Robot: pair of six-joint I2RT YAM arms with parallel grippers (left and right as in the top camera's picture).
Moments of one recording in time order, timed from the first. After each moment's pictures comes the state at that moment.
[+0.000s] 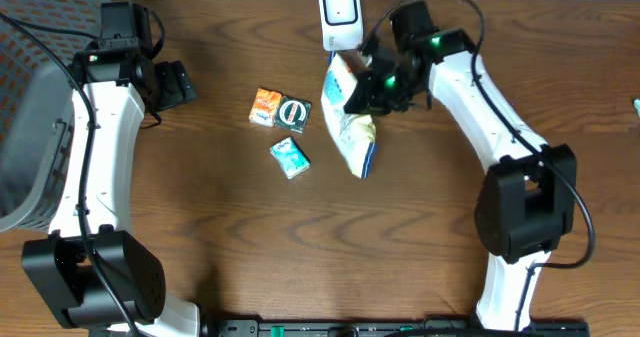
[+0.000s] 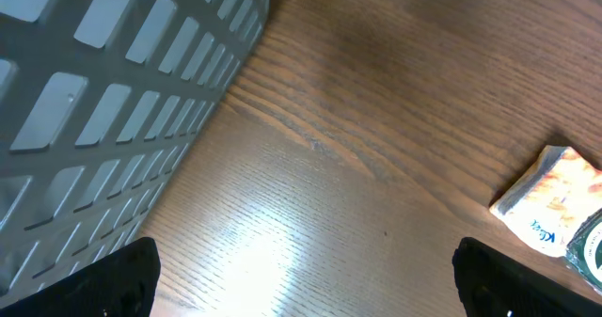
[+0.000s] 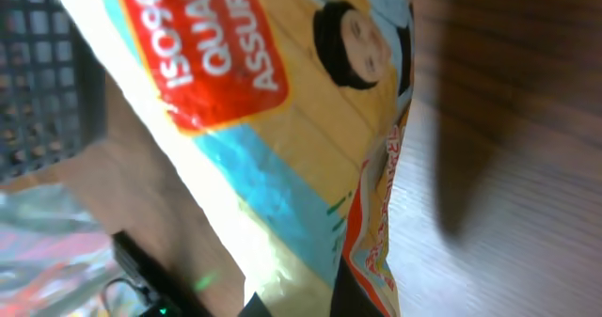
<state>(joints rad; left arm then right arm) 0.10 1.71 1.57 -1.02 -0.18 -0.28 0.31 2.07 1.80 -1.02 -0.63 0.22</state>
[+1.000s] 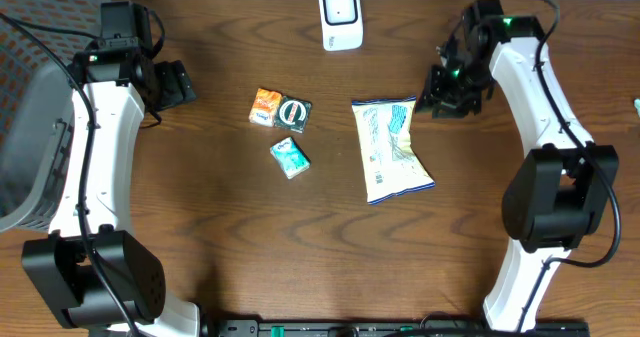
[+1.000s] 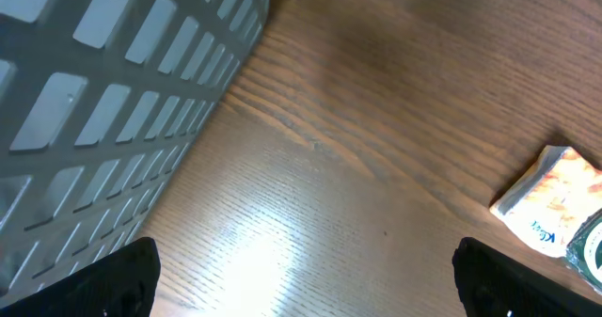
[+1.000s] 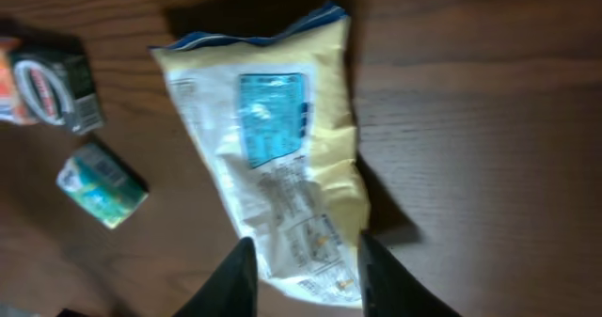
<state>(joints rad) 0.10 1.71 1.57 -1.02 -0.18 -0.28 0.08 2.10 1.88 -1.29 -0.36 0.24</state>
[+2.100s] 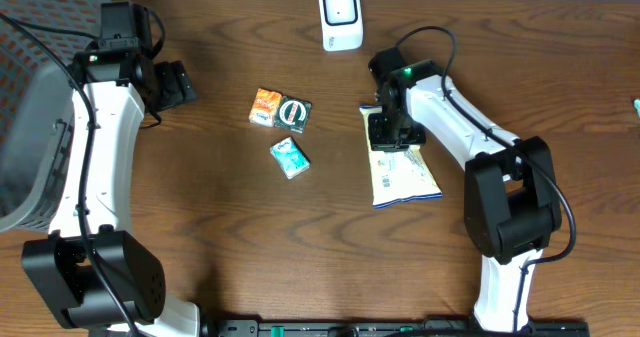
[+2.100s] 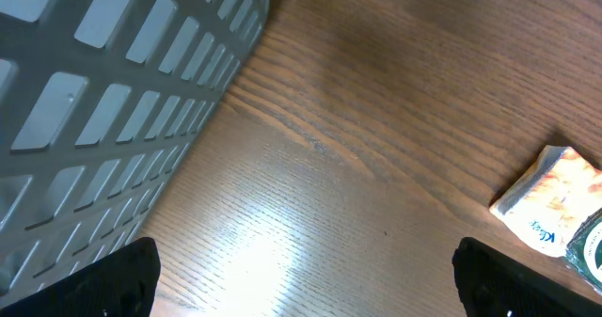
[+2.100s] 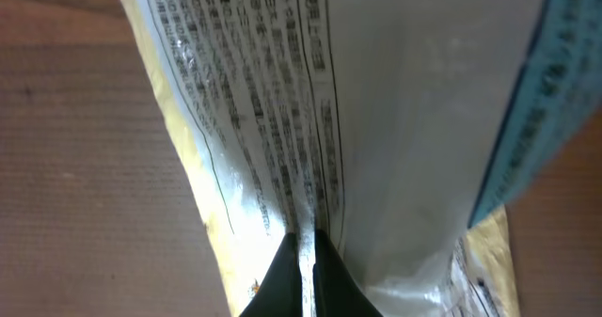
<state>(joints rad) 0.10 1.71 1.57 -1.02 -0.18 -0.28 0.38 2.10 1.59 -1.06 -0.05 0.36</state>
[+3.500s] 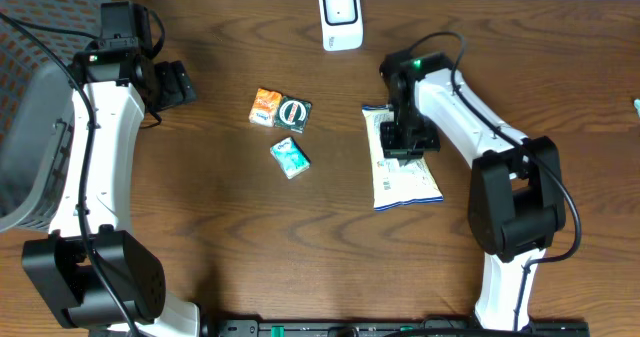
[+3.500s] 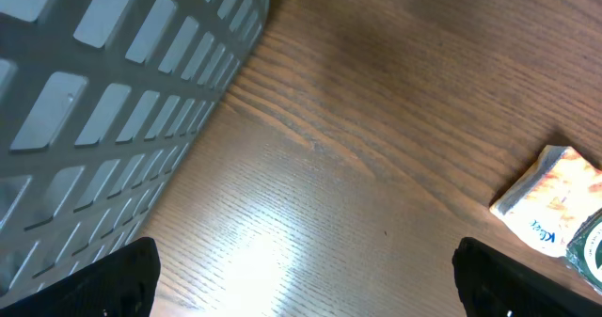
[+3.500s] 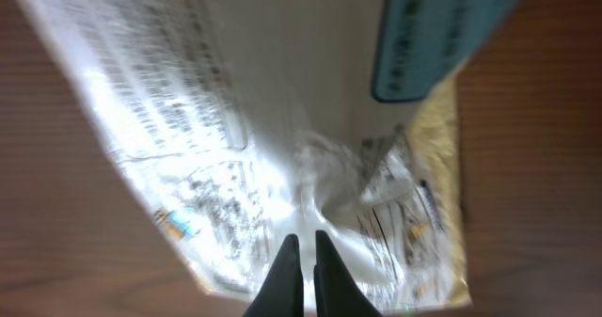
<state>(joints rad) 0.10 1.71 1.57 -1.02 -0.18 -0.28 0.35 2.10 1.64 -1.29 -0.06 0.32</state>
